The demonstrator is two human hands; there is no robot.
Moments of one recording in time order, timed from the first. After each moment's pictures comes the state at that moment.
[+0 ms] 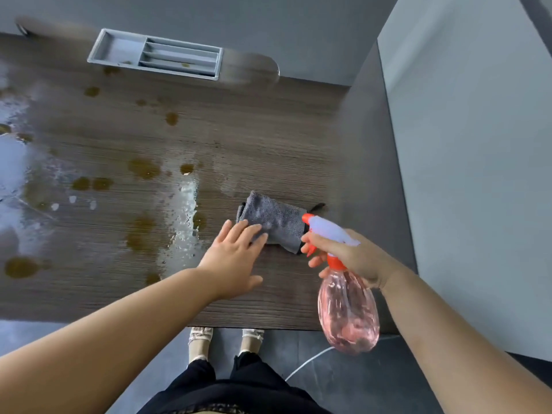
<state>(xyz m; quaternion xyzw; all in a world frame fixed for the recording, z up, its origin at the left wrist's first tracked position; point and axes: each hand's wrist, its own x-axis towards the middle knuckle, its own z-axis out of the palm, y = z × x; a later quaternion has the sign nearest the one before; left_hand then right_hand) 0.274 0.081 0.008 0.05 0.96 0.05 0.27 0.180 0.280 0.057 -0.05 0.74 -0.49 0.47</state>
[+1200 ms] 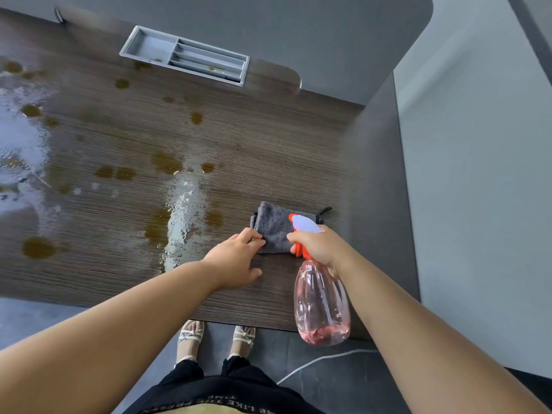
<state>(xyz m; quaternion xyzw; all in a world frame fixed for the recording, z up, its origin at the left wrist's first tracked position) 0.283 0.054 -0.003 -0.02 0.94 0.24 0.24 0.186 0.206 0.037 0.01 0.84 -0.34 0.41</state>
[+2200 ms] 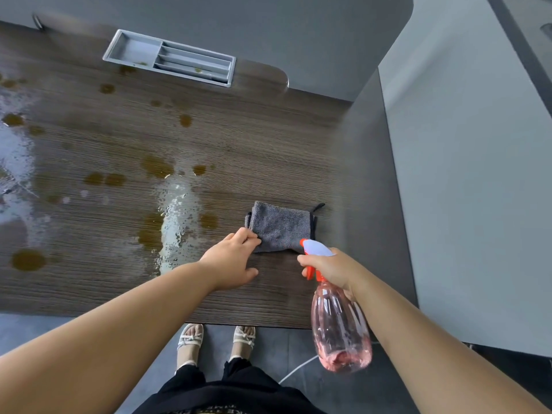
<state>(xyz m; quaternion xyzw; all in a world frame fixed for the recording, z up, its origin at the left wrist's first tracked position) 0.282 0.053 -0.005 0.00 0.94 0.24 0.24 0.208 0.248 0.035 0.06 0.84 -0.32 0.44</state>
